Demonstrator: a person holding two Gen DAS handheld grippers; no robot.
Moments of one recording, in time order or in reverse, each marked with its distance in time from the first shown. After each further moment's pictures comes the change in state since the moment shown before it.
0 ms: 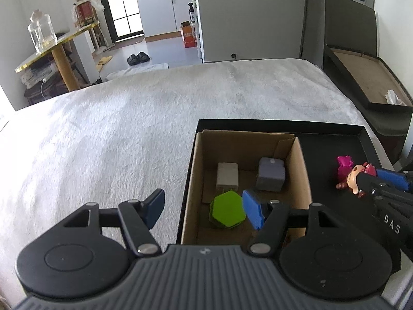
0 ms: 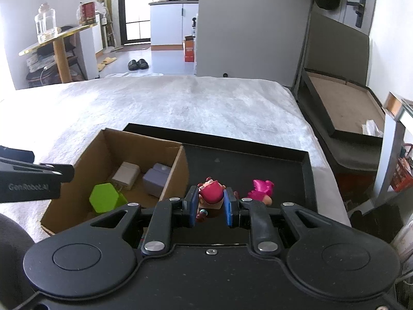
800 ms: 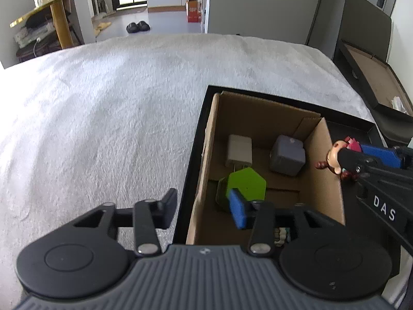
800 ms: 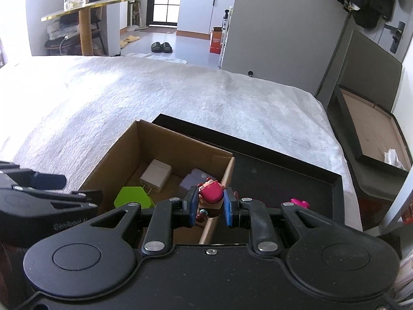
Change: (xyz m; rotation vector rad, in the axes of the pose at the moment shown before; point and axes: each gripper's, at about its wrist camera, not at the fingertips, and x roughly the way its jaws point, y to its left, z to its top) left arm 0.052 0.036 -0.024 -0.116 0.108 -0.081; right arm 0.030 0.062 0.020 -0.157 0.048 0.022
